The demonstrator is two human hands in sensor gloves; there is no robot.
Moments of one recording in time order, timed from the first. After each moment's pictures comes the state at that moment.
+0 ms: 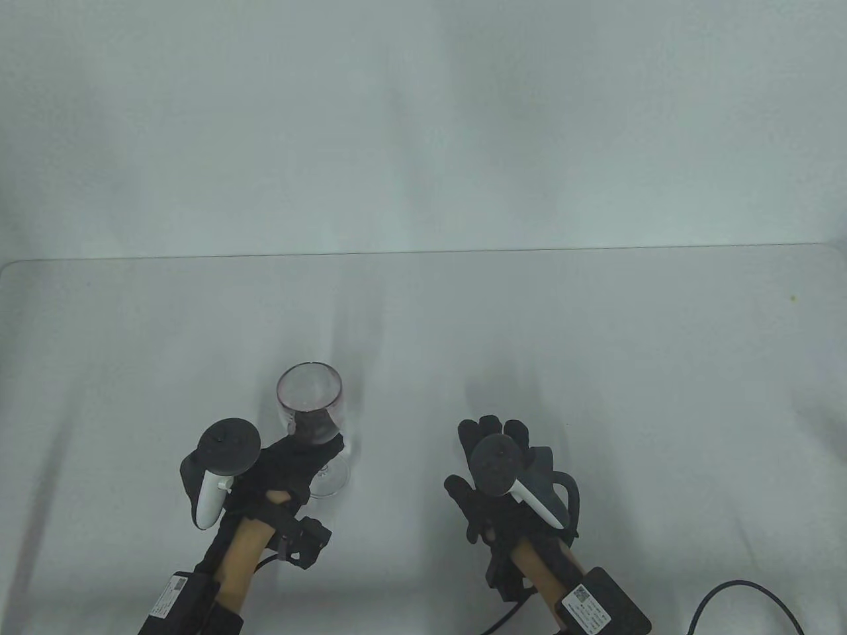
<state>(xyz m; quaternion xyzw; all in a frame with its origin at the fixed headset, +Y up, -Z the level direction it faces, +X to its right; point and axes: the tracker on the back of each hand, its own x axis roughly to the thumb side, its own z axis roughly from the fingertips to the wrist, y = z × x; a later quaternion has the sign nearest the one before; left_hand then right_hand) -0.247 -0.711 -0.326 -0.07 0.01 0.47 0.88 0.084 -0.701 -0.302 0.02 0.12 0.98 0.16</state>
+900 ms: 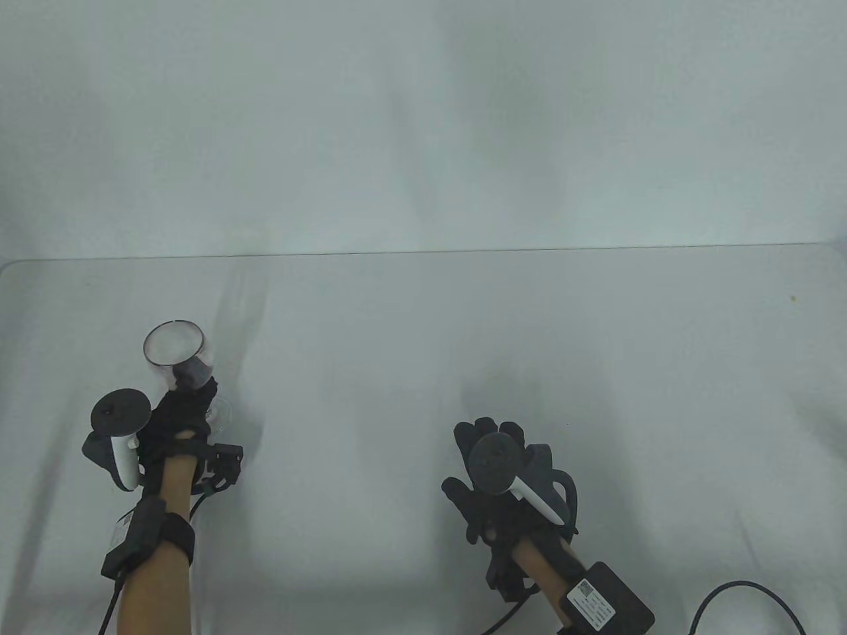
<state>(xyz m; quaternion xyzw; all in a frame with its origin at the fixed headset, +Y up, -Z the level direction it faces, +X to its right) -0.400 -0.754 -0.392 0.05 0.26 0.47 0.84 0.083 -0.703 -0.304 0.04 0.14 0.97 0.17</state>
